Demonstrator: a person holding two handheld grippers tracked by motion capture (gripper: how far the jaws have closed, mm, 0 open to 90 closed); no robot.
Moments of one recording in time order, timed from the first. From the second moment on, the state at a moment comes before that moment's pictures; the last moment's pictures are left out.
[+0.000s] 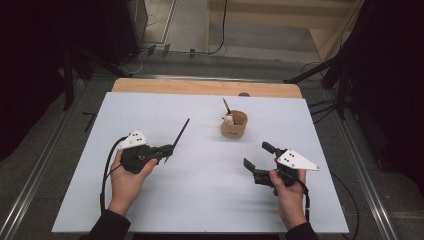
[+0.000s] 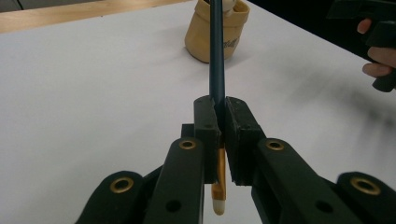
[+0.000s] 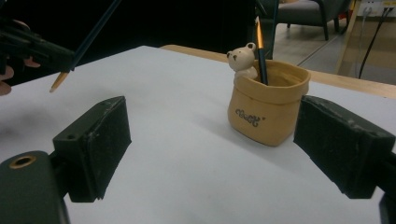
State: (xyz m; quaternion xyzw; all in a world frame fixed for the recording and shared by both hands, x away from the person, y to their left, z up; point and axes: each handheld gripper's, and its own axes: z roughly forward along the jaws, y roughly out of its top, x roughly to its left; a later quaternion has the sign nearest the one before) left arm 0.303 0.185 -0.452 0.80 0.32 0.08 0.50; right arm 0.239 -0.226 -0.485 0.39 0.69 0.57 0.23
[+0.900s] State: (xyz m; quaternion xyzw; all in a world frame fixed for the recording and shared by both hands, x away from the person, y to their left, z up) left arm 0.295 0.164 -0.458 0.78 0.31 0.07 0.54; right arm 0.257 -0.175 -0.474 0.41 0.67 0.57 0.24
